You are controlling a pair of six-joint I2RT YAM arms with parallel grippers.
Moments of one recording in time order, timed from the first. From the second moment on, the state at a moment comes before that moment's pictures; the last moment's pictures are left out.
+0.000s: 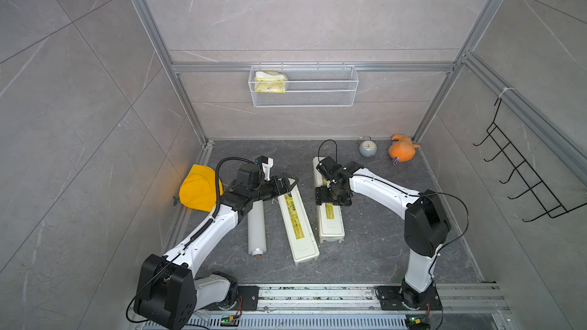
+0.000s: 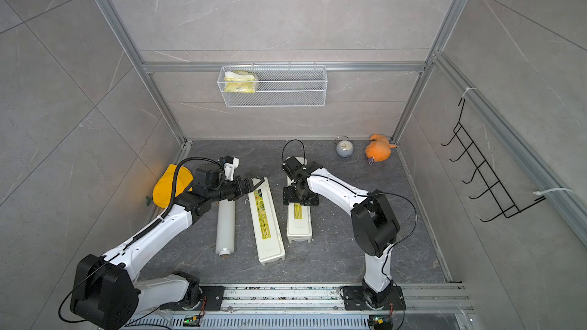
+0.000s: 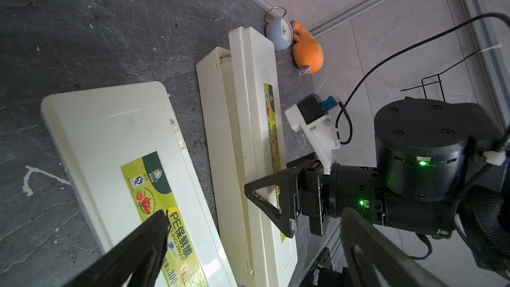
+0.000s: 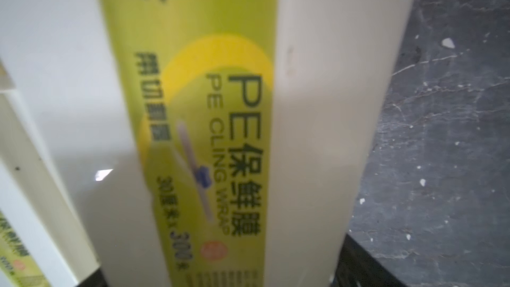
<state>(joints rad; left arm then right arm) -0.37 1.23 0.87 -0.18 0.51 -0.70 0.67 1.90 1.54 -1.00 -0.01 0.62</state>
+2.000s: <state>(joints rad) -0.43 1.57 1.10 -0.19 0.54 -0.77 0.72 1.92 1.47 -0.94 0.05 0.60</state>
